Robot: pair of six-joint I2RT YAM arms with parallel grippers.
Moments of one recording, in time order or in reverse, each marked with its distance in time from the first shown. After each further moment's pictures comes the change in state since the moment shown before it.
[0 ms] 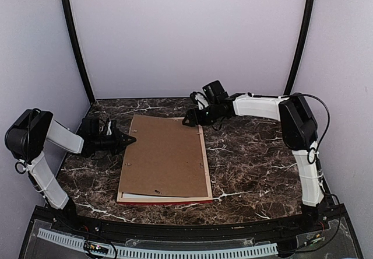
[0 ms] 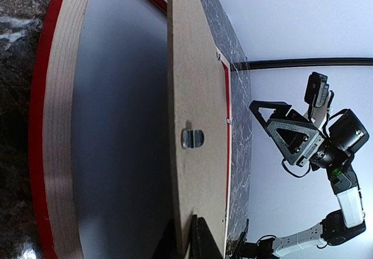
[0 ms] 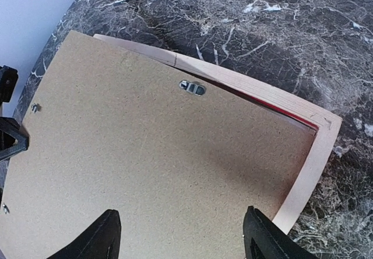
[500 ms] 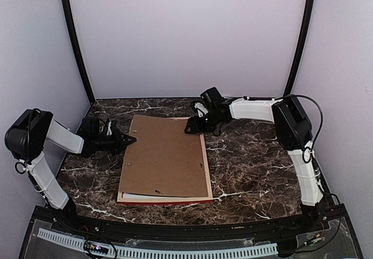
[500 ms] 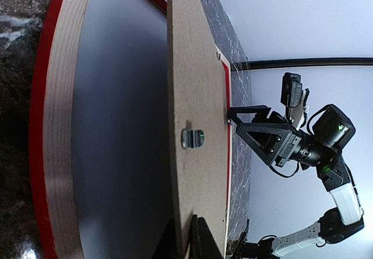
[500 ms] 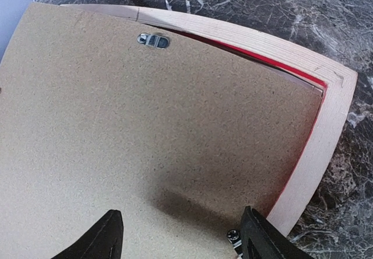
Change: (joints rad) left arm -0.003 -0.001 -0.002 0.001 -0.003 0.000; right arm 0.000 0.078 0.032 -0.078 0.023 -0.012
